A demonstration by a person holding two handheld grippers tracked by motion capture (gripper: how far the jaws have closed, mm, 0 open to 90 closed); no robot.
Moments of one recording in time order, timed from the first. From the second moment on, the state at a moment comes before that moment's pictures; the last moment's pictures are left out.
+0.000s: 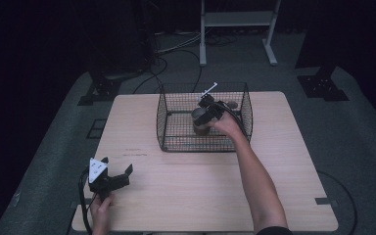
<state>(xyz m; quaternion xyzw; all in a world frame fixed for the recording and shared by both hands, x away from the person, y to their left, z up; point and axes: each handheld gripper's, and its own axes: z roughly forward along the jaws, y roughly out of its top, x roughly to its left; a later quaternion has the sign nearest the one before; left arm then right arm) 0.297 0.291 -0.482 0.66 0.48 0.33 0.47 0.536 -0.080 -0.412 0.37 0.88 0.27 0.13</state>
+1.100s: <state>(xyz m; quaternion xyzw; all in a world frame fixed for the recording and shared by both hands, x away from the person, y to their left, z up) 0.297 0.290 -0.482 0.67 0.48 0.33 0.47 0.503 -0.095 -0.358 0.35 0.86 0.35 0.15</state>
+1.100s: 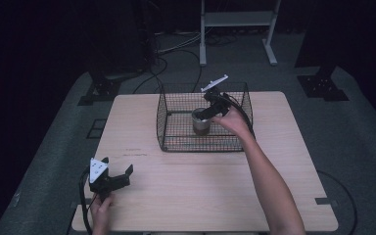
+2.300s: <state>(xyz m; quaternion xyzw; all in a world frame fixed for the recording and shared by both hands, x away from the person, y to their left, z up) 0.298 0.289 -0.483 0.67 0.48 0.34 0.46 0.435 -0.146 -0.344 0.32 0.84 0.41 0.13</state>
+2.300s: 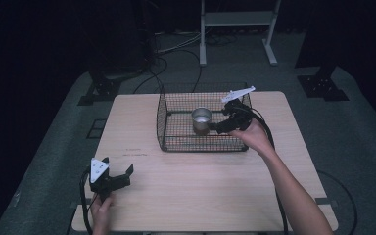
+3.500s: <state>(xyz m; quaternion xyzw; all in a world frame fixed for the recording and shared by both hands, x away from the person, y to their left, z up) 0.297 0.287 -0.483 0.67 0.47 0.34 0.45 0.369 -0.189 -0.371 0.31 0.84 0.42 0.12</state>
